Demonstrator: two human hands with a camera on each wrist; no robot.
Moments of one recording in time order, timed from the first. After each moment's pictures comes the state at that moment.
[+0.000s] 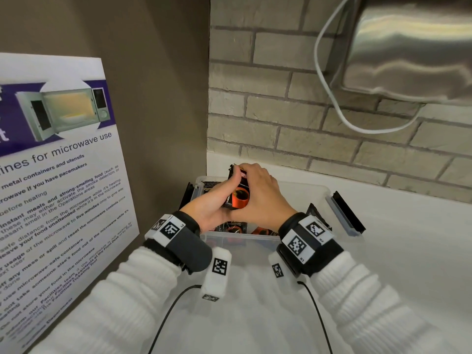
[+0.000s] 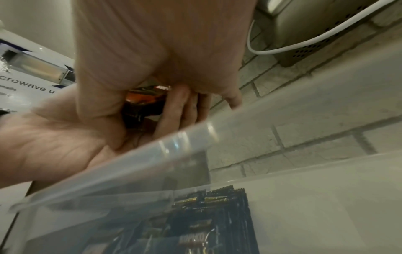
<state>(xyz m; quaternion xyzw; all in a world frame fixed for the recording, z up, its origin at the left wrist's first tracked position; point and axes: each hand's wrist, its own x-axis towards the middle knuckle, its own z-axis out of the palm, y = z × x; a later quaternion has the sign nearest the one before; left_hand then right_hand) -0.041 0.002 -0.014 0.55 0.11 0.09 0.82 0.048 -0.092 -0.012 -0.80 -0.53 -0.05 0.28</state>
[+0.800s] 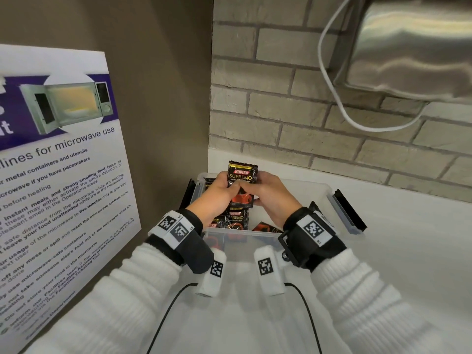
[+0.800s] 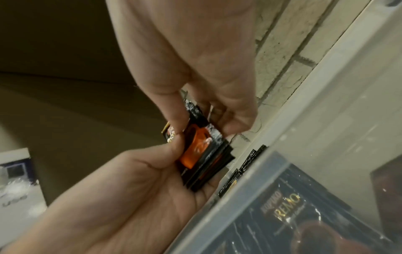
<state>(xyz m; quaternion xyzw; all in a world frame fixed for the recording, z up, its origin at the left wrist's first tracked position) -0.028 0.008 -0.029 0.73 0.20 0.19 0.63 0.052 -0.088 -0.009 -0.69 -0.30 0.28 0.59</state>
